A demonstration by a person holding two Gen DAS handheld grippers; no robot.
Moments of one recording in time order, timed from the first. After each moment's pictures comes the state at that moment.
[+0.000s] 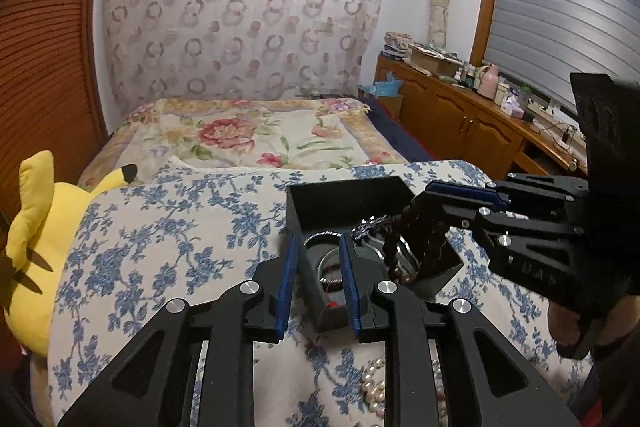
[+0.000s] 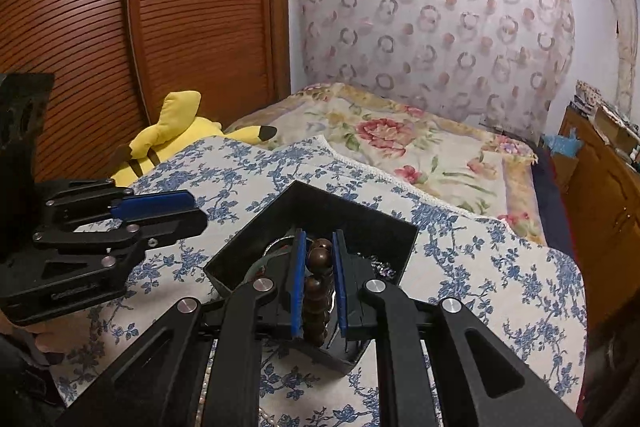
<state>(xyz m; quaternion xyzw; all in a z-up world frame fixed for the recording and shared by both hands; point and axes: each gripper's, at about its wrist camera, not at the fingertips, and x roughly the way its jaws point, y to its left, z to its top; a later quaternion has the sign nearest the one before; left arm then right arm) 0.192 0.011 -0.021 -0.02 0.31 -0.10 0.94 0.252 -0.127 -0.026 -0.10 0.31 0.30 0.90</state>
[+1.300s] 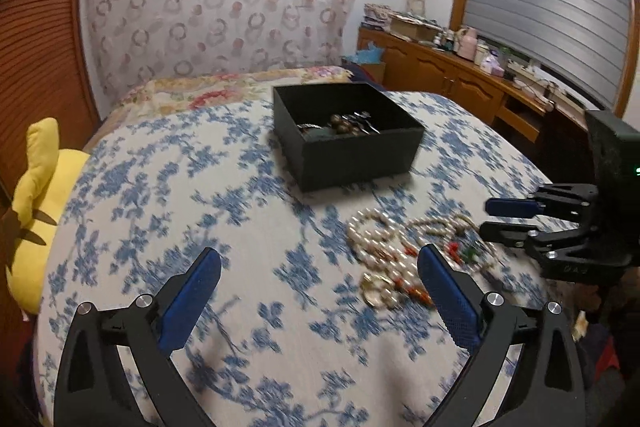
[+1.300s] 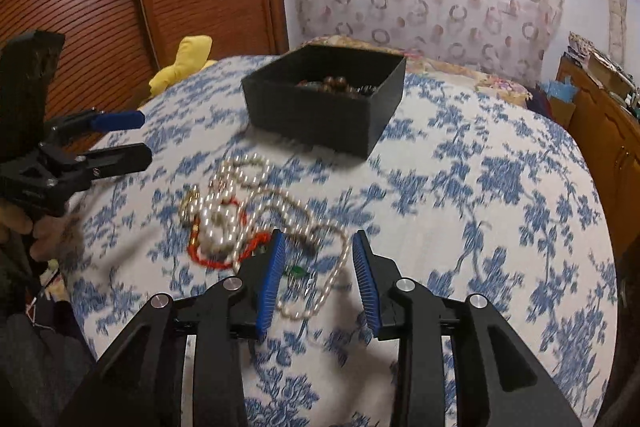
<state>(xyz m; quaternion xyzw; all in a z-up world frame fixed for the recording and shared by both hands) 0.099 0.013 -0.068 0.01 0.35 -0.14 0.93 0.135 -0.197 -0.101 -0.09 0.37 0.29 0.88</state>
